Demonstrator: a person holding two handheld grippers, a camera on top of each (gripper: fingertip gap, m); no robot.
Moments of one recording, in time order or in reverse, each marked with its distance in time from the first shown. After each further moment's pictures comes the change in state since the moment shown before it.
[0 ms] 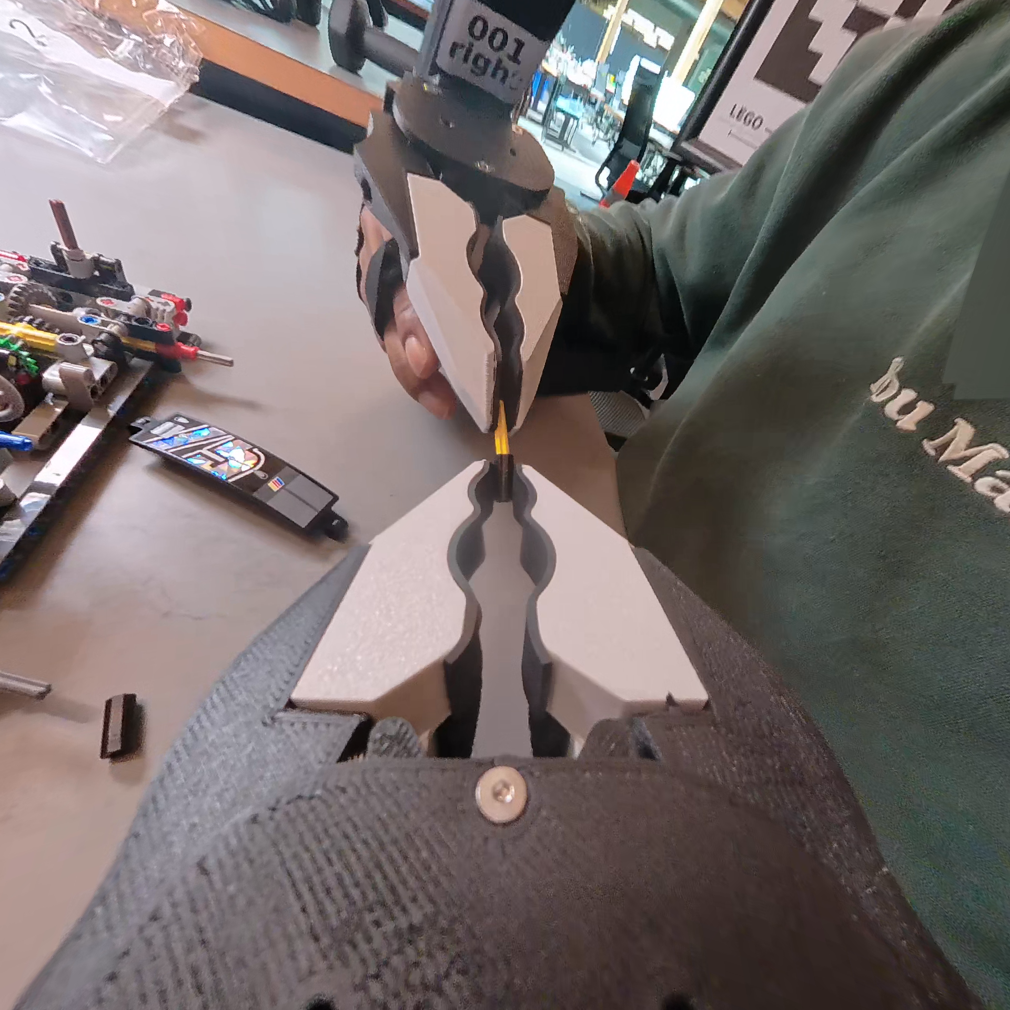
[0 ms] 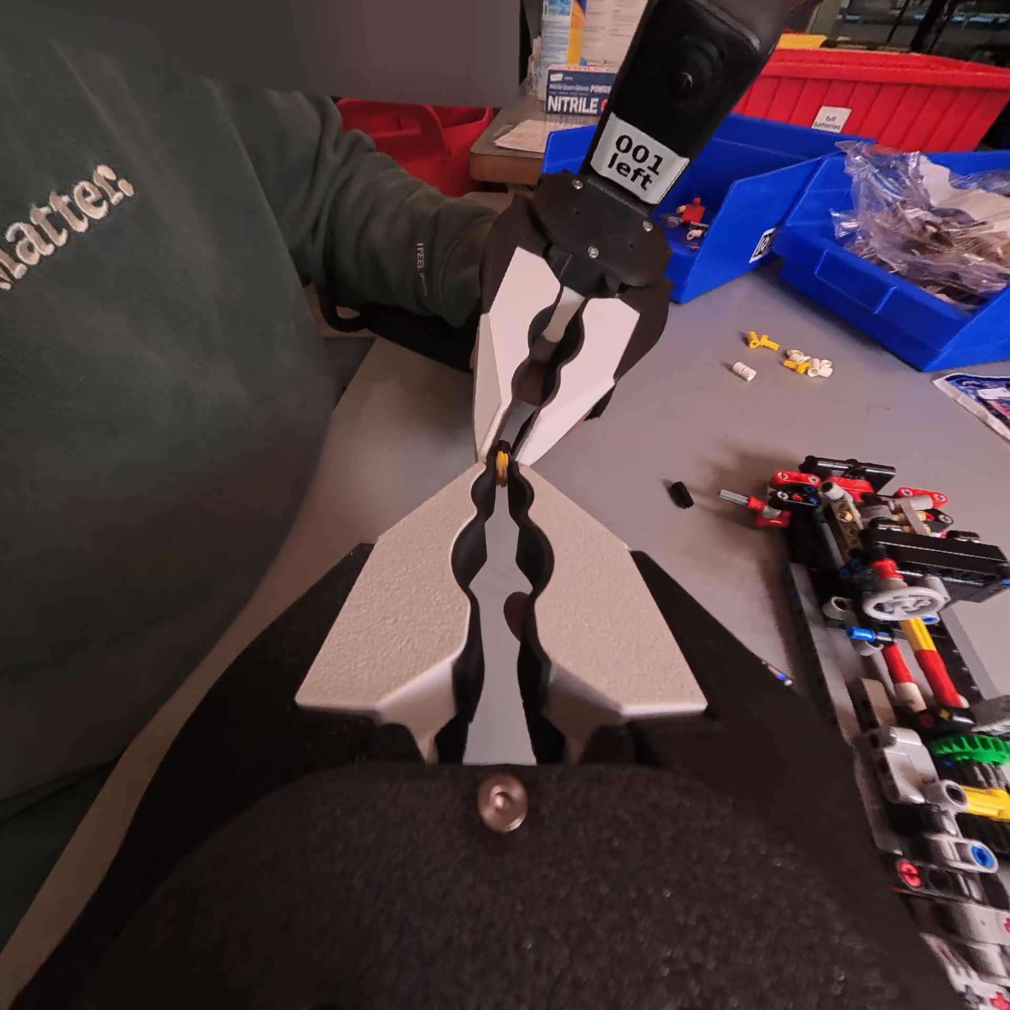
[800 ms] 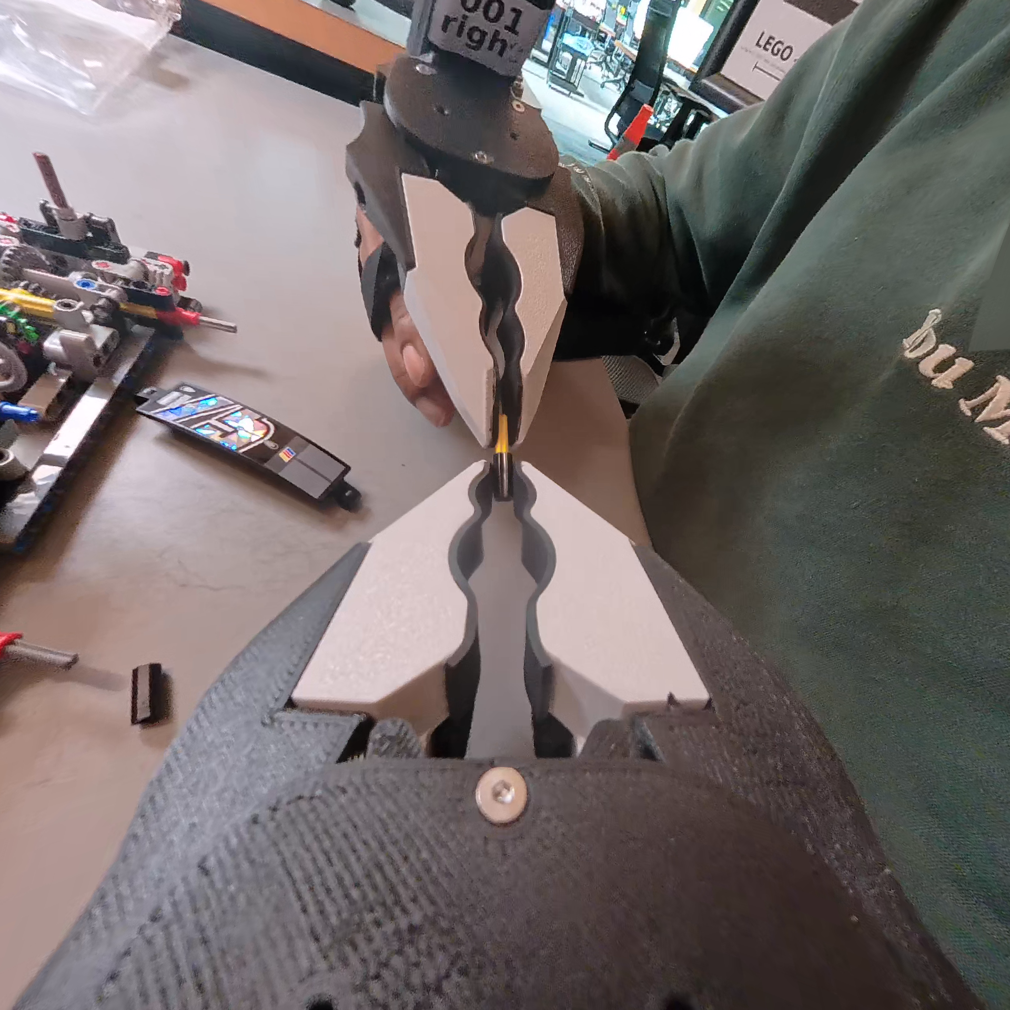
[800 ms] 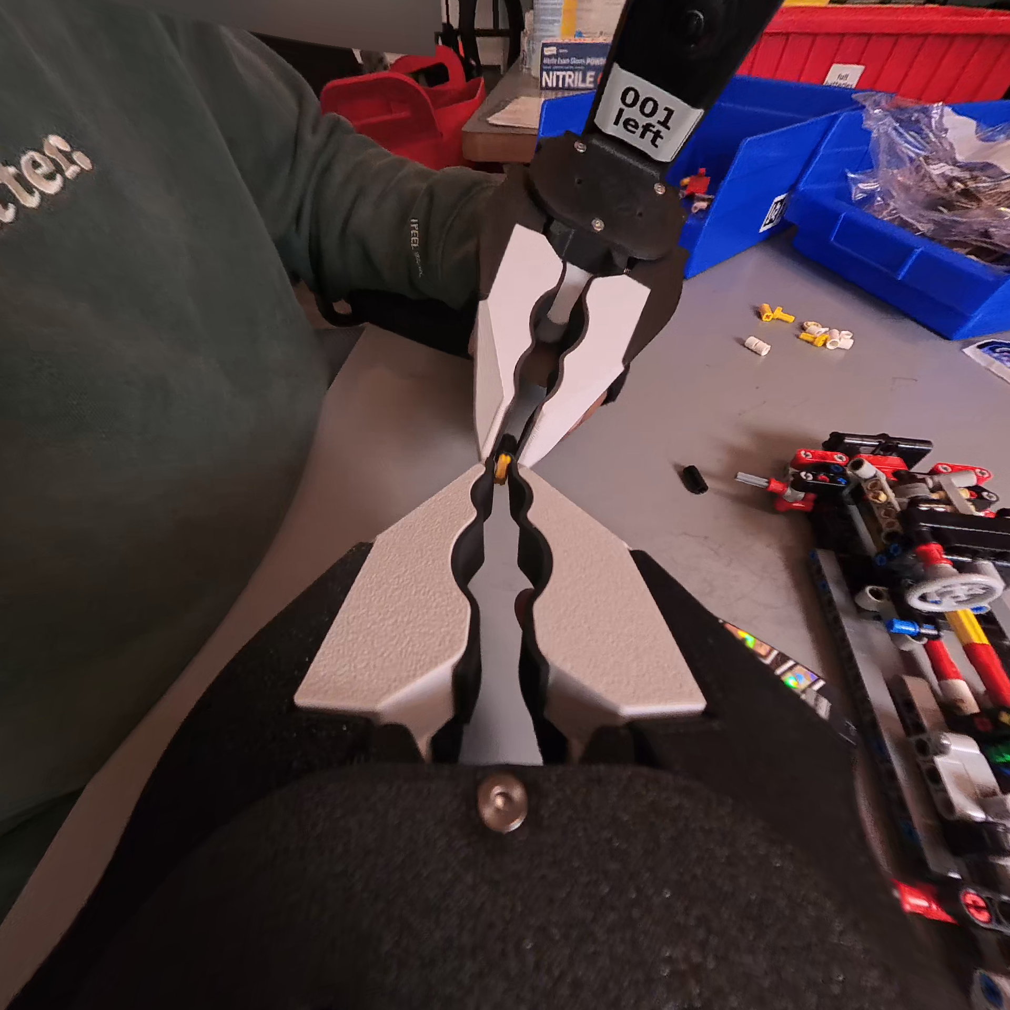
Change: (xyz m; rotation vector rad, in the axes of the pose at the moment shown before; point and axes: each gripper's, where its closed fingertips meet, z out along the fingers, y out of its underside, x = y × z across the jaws) left arm -0.007 0.012 -0.004 -0.061 -0.012 0.015; right arm 0.002 0.012 0.013 -0.014 0.004 0.034
